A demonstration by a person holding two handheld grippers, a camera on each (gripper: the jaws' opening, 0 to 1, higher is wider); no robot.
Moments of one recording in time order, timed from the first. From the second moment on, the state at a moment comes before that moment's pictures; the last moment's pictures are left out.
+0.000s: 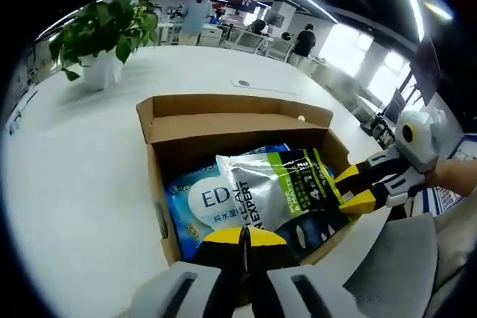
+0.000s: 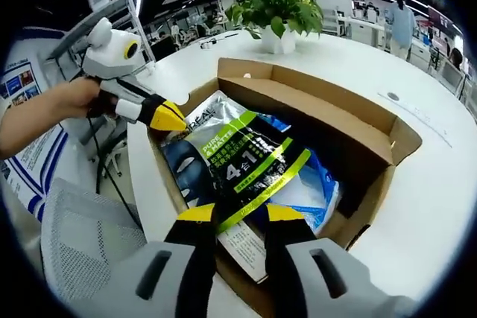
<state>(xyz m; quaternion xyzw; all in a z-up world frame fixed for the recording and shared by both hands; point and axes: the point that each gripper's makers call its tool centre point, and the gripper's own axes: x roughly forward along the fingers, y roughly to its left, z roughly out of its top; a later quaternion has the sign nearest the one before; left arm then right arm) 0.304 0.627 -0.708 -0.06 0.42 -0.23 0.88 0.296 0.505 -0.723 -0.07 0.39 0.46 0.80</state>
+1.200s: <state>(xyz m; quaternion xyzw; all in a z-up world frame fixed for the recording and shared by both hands) 0.318 0.578 -0.677 -0.05 0.41 -0.25 0.88 0.317 0.459 -0.675 0.01 0.35 0.39 0.85</state>
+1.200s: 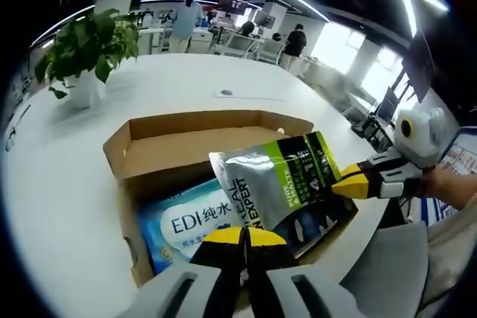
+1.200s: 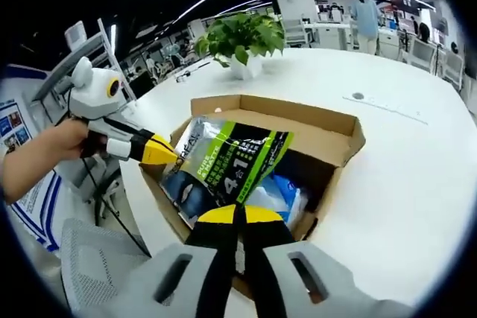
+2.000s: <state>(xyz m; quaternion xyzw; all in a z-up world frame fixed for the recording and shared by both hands) 0.332 0.489 -0.664 -0.04 0.41 -0.30 0.86 0.327 0.371 -0.660 0.05 0.37 0.32 0.87</state>
